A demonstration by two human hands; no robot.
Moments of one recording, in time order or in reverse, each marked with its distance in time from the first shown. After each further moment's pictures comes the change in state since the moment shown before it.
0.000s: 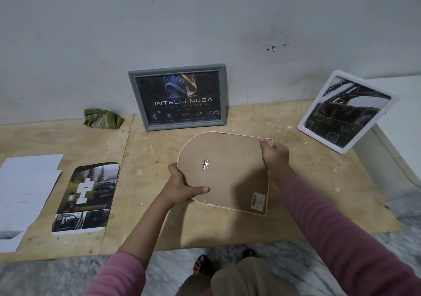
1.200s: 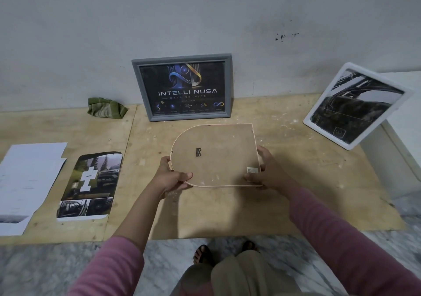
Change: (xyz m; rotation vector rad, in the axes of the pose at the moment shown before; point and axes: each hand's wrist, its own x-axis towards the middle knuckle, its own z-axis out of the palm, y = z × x) left_hand 0.007 -0.005 -0.020 -0.390 0.123 -0.263; right_hand -0.027 0.035 -0.033 -0.279 -0.724 0.001
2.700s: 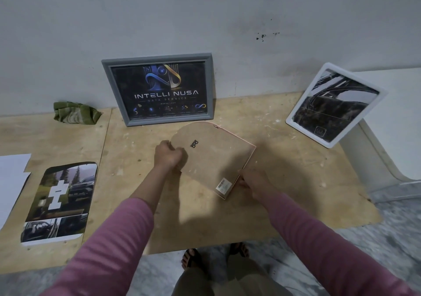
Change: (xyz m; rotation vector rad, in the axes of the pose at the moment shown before) left_hand 0.076 0.039 0.054 0.510 0.272 0.196; right_hand 0.020 0.002 0.027 0.355 0.479 0.468
